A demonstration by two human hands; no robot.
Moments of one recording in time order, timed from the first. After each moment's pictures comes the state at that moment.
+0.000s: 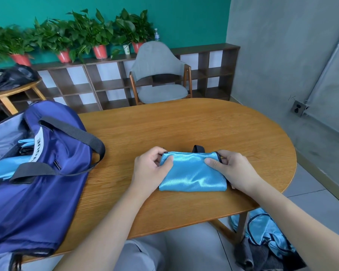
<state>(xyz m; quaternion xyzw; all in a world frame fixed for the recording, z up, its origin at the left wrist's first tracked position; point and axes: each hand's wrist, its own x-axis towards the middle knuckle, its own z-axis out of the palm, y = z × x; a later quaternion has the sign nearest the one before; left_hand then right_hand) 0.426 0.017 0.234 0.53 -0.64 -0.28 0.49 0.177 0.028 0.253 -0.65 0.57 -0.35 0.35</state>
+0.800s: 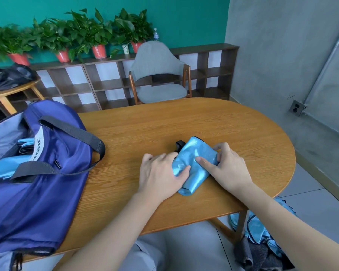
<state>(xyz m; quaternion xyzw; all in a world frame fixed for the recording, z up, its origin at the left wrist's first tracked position) 0.405 0.022 0.226 0.61 -0.75 0.11 0.24 0.196 0.016 0.228 -0.65 0.68 -0.31 0.14</state>
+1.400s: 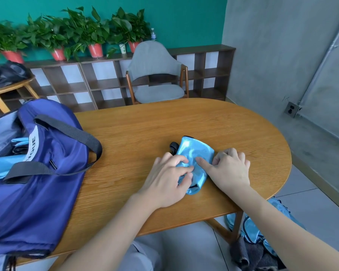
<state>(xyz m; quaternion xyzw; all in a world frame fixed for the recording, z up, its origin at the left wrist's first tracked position) 0.403 0.026 0.223 0.46 -0.86 -0.03 0.22 0.203 0.018 0.230 -0.60 0.76 -0.21 0.10</state>
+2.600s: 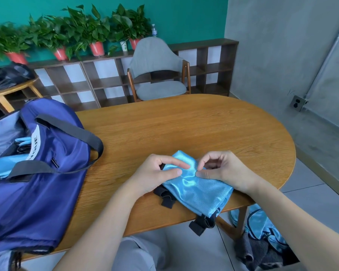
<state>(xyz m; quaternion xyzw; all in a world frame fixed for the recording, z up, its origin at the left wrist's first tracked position) 0.431 0.026 0.253 0.43 -0.71 -0.45 0.32 0.185 0.024 0.234 -0.65 0.38 -0.38 0.54</state>
